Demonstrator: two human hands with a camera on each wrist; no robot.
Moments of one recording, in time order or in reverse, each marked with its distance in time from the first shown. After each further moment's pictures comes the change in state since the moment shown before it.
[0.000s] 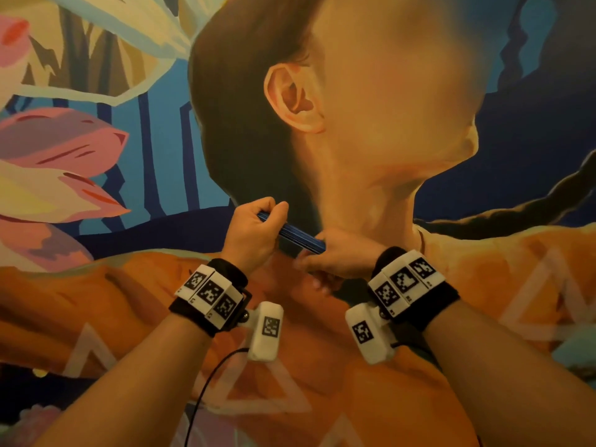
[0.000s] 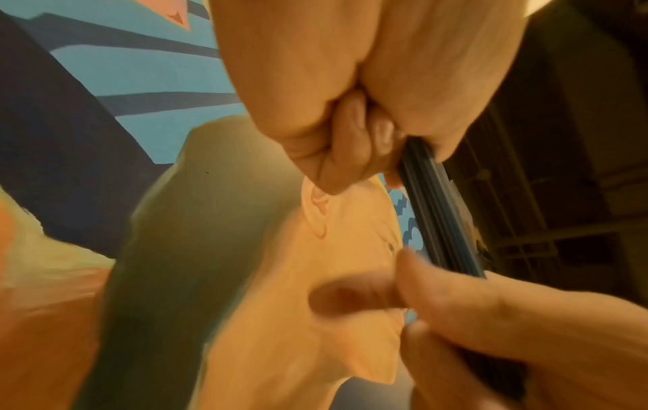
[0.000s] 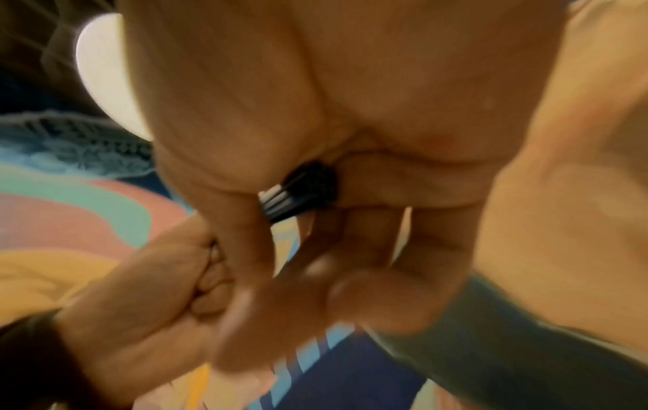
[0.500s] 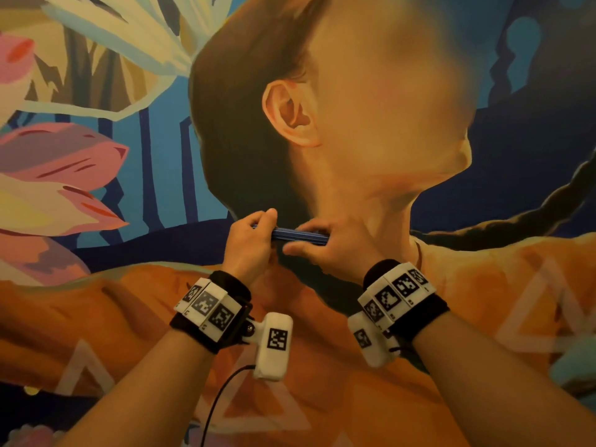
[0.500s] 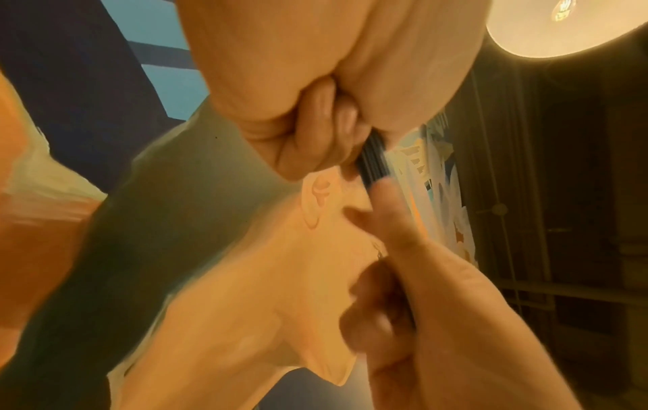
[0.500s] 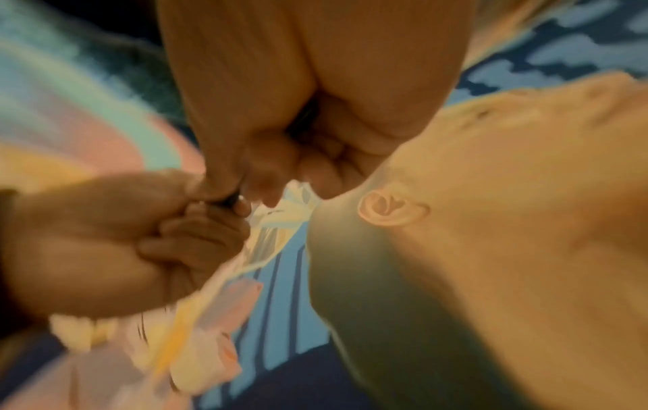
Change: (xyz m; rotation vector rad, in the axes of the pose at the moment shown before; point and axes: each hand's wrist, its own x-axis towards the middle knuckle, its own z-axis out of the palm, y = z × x) left_hand 0.001 0.006 0.004 -0.210 0.038 -0.294; right_hand -0.002 -0.006 -0.007 -0.077 0.484 -0.376
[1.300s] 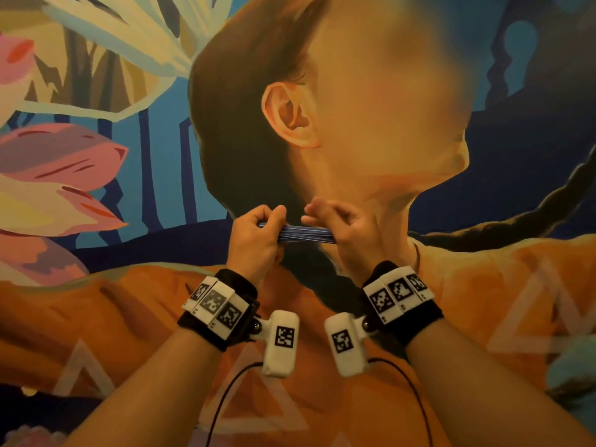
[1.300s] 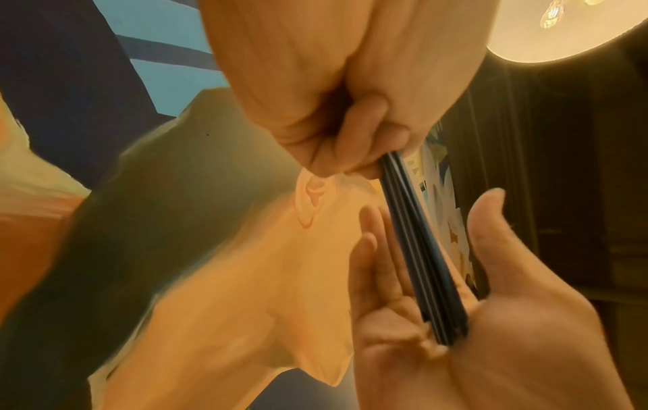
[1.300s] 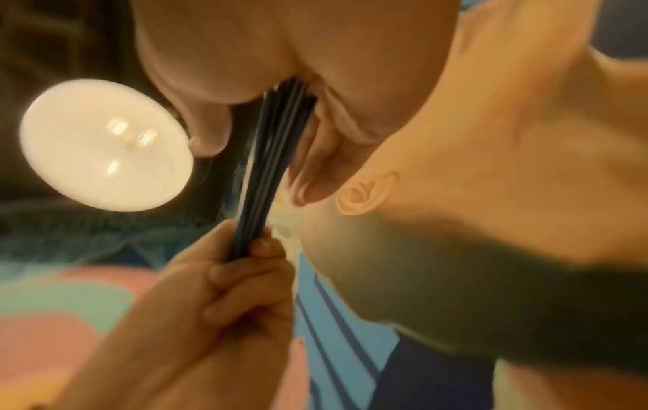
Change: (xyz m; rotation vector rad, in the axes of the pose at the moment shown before) left_hand -0.009 0.011 0.012 -0.062 0.011 0.083; right_hand 0.000 -0.002 0.006 0.682 0.320 0.132
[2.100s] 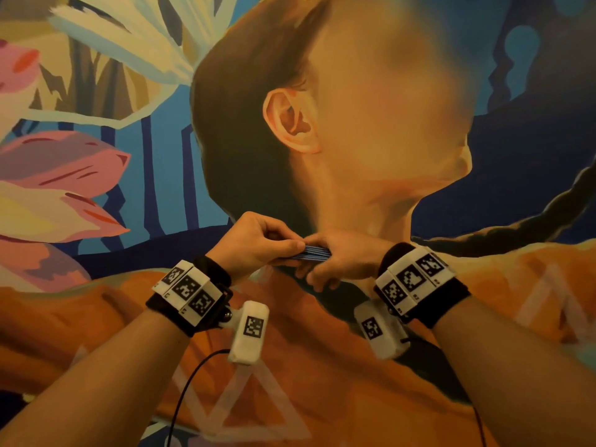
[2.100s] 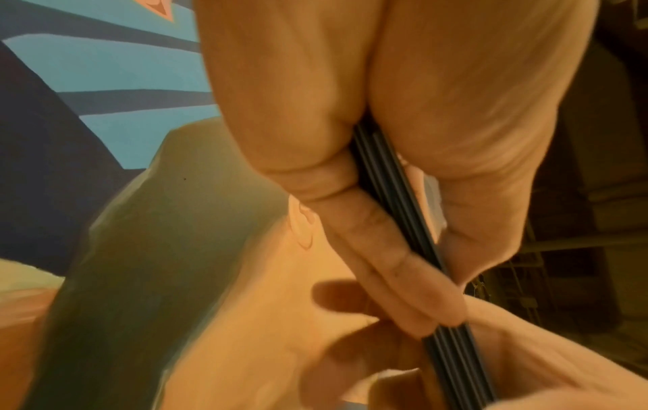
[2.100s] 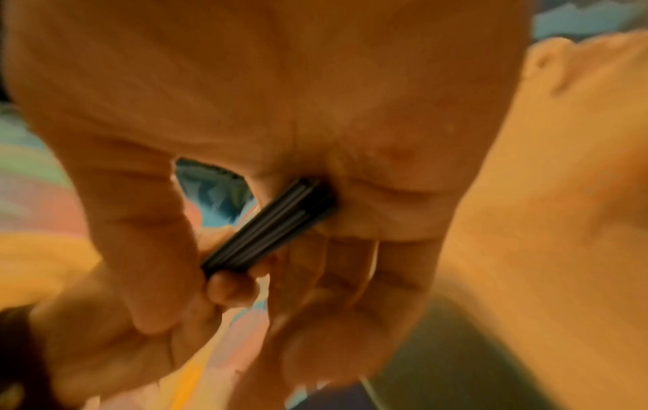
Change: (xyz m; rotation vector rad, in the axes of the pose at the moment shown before) left_hand 0.008 0.029 -0.023 0.266 -0.468 -0.062; right_hand 0.016 -0.029 -0.010 -0.689 -0.754 0.301
